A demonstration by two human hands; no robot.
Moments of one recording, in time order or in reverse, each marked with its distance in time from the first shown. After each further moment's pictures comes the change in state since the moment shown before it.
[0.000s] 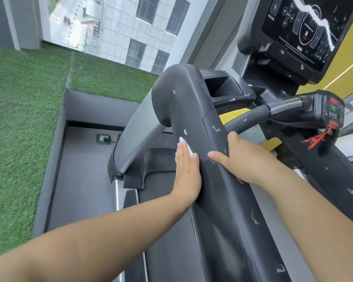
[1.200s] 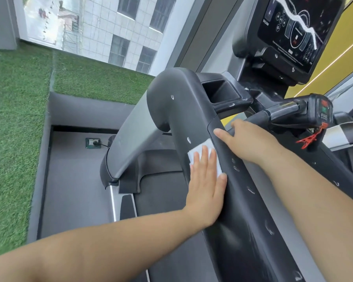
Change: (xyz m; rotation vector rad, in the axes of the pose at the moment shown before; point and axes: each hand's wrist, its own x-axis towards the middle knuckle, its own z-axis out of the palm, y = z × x) left_hand -0.012 0.010 -0.005 0.386 -0.225 0.332; right_hand 0.045 -0.012 -0.022 0.044 0.159 0.141
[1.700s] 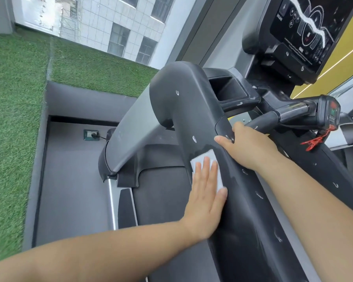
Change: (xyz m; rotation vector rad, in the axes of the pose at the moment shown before) left_hand -0.017 -0.026 0.005 -0.076 -0.056 0.004; right_hand 0.005 -0.008 0.018 -0.090 -0.006 -0.023
